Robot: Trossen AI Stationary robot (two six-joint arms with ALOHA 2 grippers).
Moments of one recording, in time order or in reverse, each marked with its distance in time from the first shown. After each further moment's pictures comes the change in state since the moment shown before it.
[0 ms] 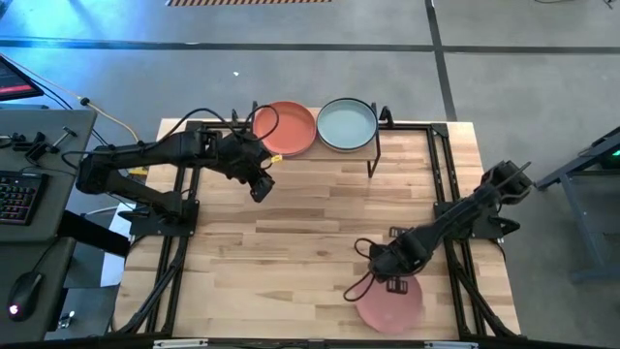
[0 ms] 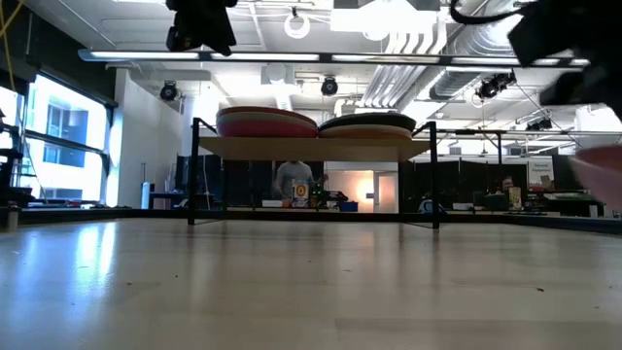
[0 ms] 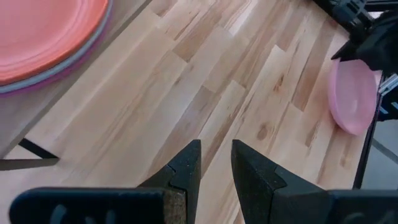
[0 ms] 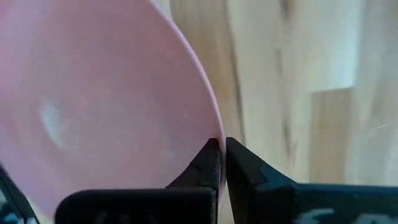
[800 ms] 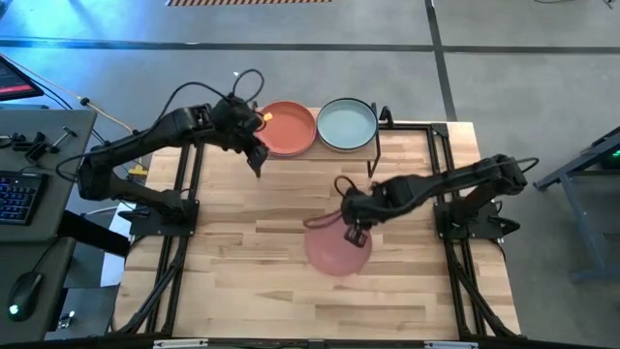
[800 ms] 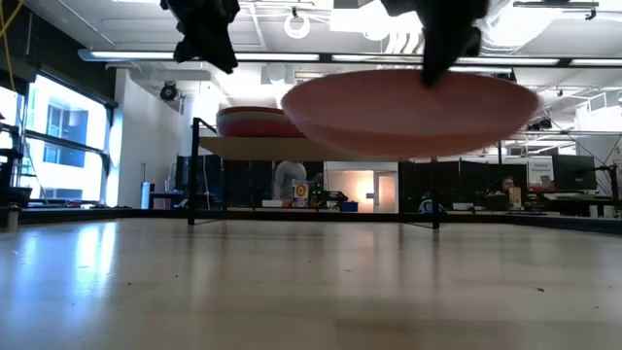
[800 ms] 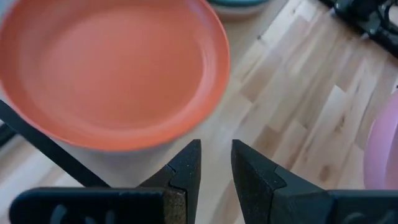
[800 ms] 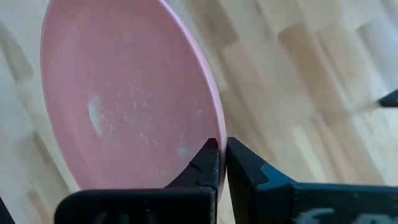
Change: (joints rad) left arm 0.284 0.000 0.029 -0.002 0.002 0.228; right arm -0.350 -0.001 0.364 -0.132 0.206 -0.023
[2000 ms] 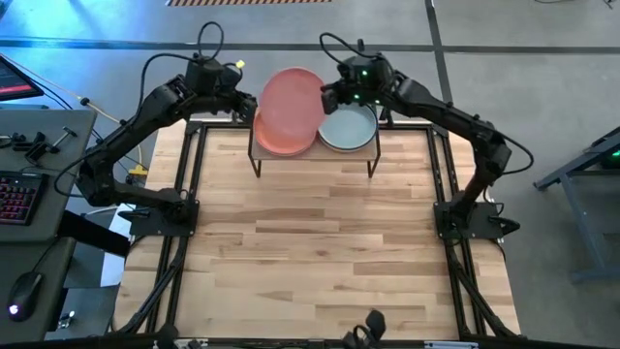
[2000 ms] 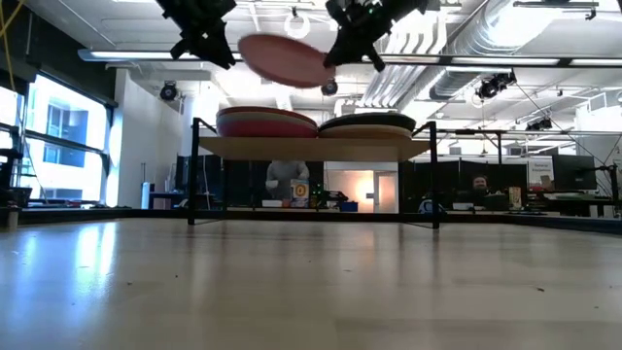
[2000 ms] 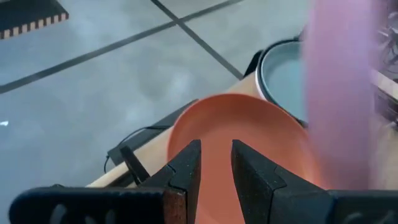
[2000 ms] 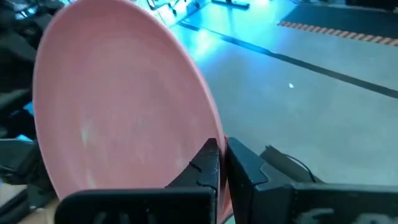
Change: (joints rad) left arm 0.349 0.000 0.079 0.173 0.001 0.127; right arm -0.783 0.100 0.323 0.625 -0.171 -0.393
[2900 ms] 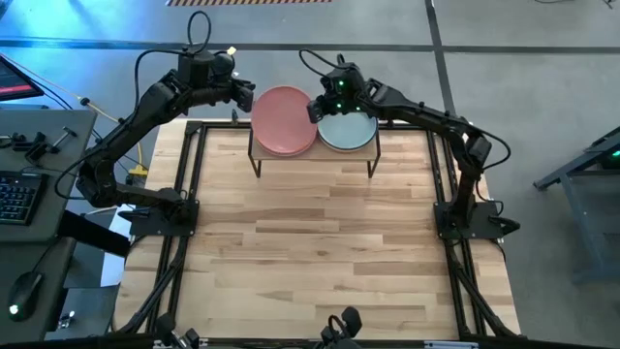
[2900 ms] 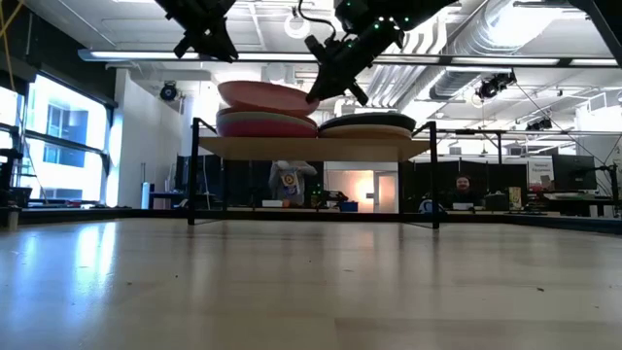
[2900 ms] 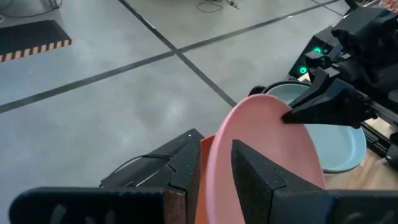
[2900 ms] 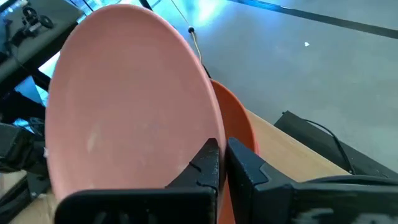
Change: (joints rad) left arm 0.076 0.000 0.000 0.130 0.058 -0.008; right arm 0.005 0.172 -0.001 0.044 -0.069 0.097
